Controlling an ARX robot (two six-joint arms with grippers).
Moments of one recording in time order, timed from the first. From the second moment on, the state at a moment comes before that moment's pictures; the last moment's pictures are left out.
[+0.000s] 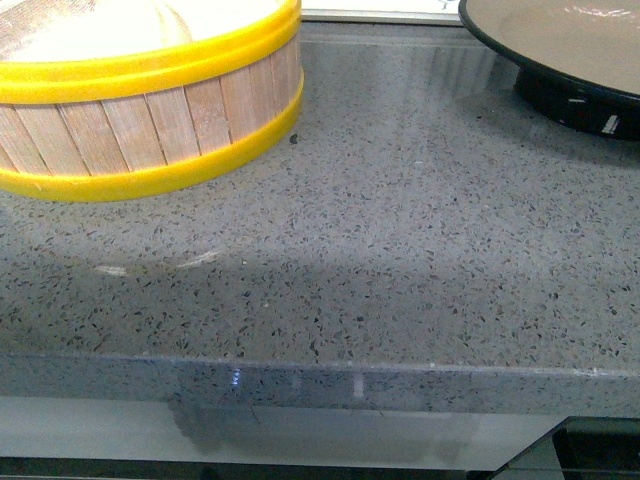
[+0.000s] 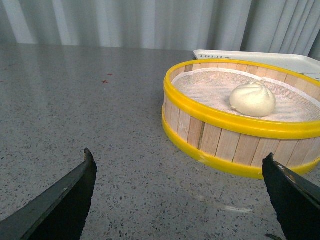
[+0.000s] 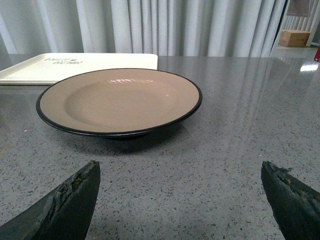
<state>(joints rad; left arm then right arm) 0.00 0.00 0.03 0.00 0.00 0.00 0.00 0.01 0.01 0.00 0.00 0.00</state>
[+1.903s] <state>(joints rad) -0.43 1.37 0.95 0.13 -0.18 -0.04 0.00 0.00 0.01 0.00 0.00 0.00</state>
